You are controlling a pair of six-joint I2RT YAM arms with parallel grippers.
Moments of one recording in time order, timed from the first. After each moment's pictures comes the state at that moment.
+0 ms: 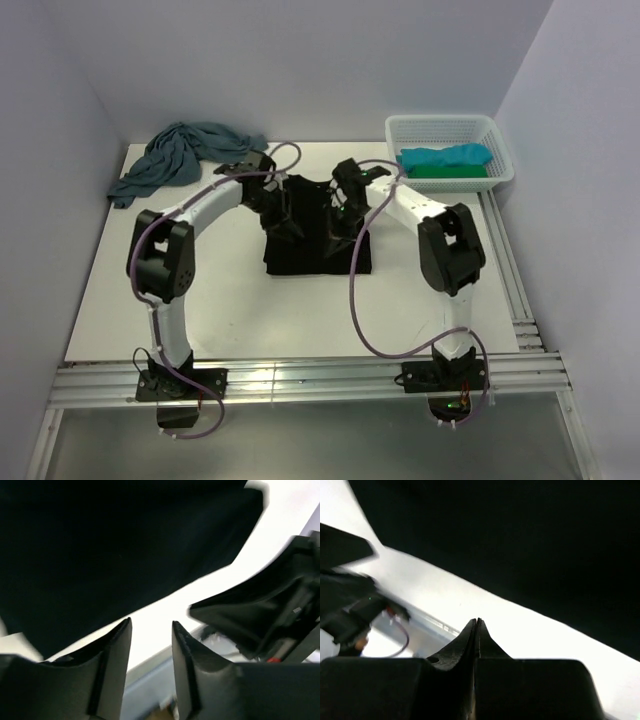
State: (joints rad) left arm -0.39 1.96 1.58 -0.78 0.53 -0.59; right arm 0.46 1.97 1.58 -0.94 -0.46 0.48
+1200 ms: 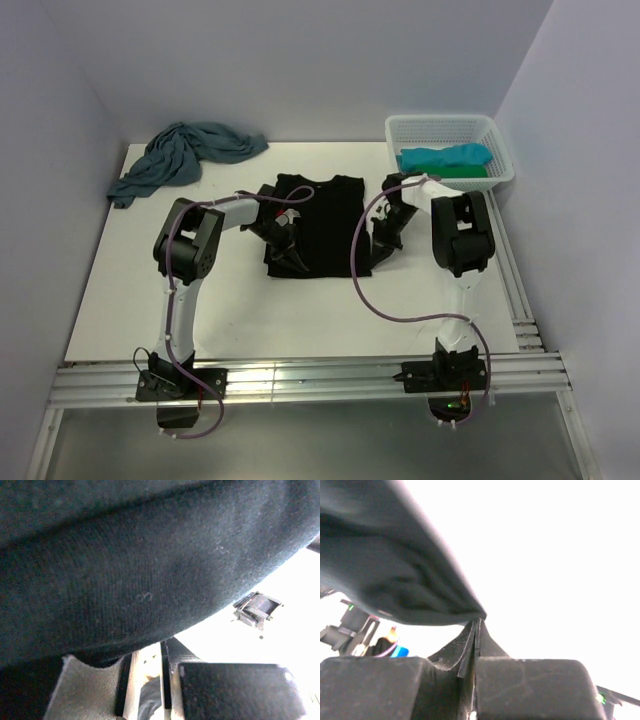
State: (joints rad) left arm -0.42 2.22 1.47 -0.71 0.82 -0.54; right arm 0.20 2.13 1.48 -1.10 -0.47 0.33
